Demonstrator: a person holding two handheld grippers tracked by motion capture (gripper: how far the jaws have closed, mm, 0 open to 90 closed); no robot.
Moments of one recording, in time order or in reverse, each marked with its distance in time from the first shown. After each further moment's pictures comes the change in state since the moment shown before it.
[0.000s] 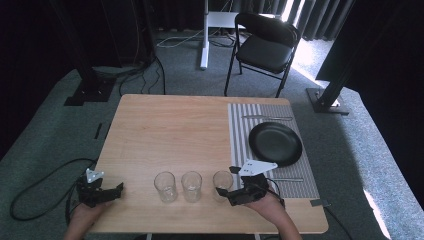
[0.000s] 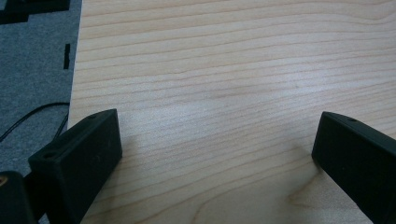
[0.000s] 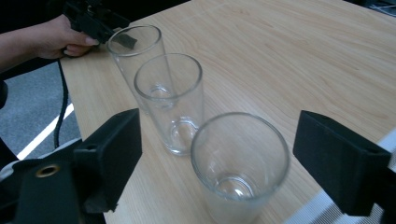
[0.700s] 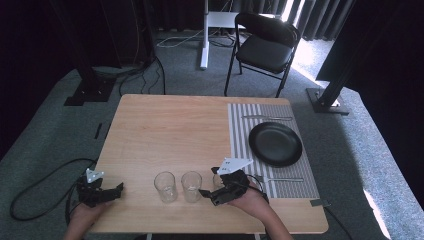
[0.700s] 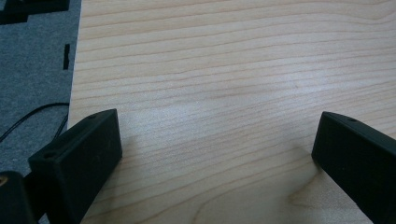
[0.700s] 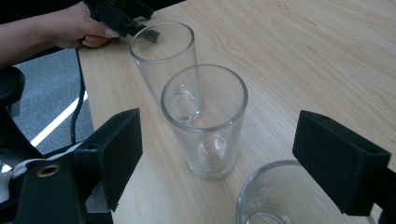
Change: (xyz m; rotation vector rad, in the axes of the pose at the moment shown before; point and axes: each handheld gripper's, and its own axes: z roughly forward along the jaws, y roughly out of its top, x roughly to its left) left arm 0.000 0.000 0.000 0.000 -0.002 0.002; right arm 0.016 0.021 0.041 0.066 0.079 -0.052
